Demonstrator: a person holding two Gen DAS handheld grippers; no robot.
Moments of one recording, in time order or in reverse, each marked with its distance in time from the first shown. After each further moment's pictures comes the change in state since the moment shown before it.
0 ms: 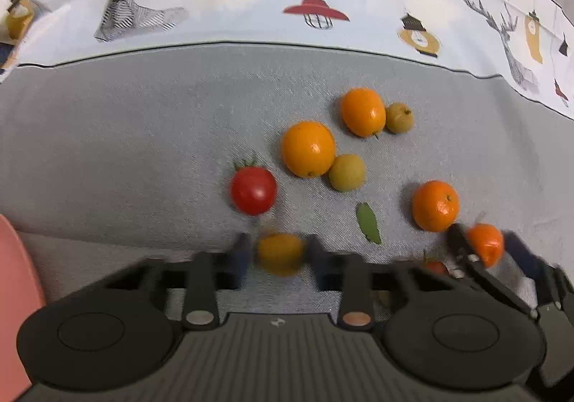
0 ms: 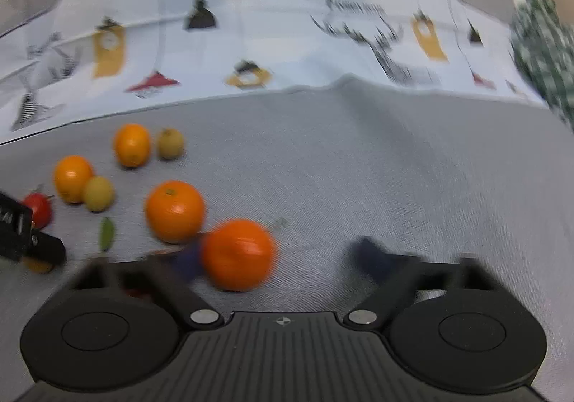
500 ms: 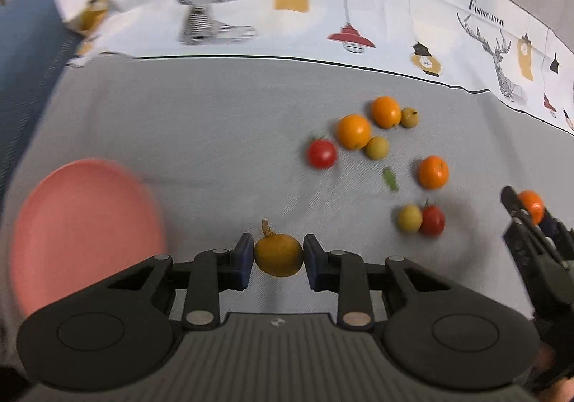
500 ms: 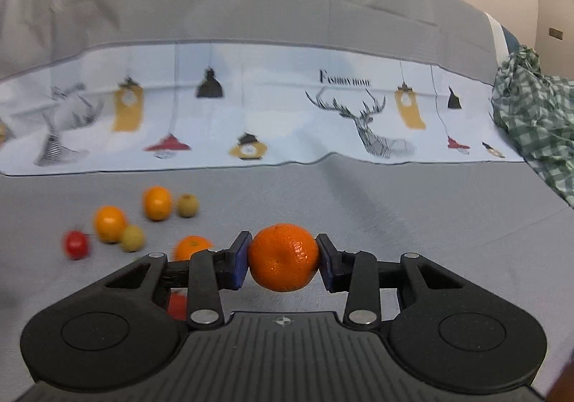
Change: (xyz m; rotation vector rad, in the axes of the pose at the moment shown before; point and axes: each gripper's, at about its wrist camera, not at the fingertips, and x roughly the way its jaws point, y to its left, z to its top) left arm -0.110 0.058 -0.055 -0.044 -0.039 0.032; right arm -0.090 -0.006 0.011 -0.019 -0.164 -0.020
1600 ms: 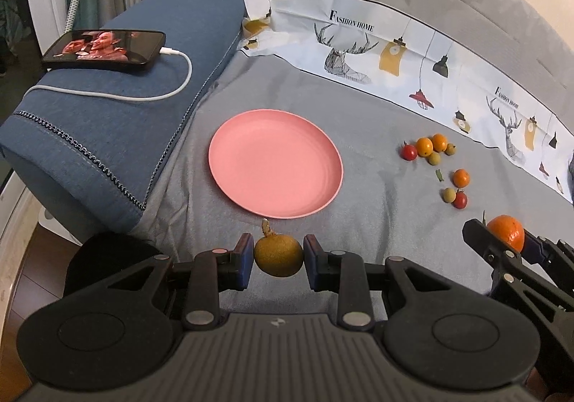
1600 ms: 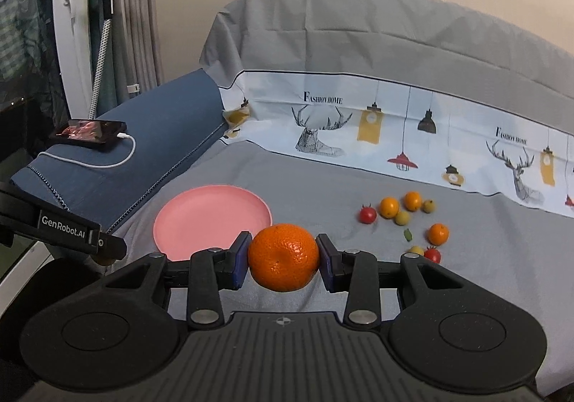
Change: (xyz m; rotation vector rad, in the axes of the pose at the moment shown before) left arm -0.182 0.158 -0.156 -0.243 -0.170 0.031; right arm -0.256 0.142 0.005 -0.244 0.025 0.477
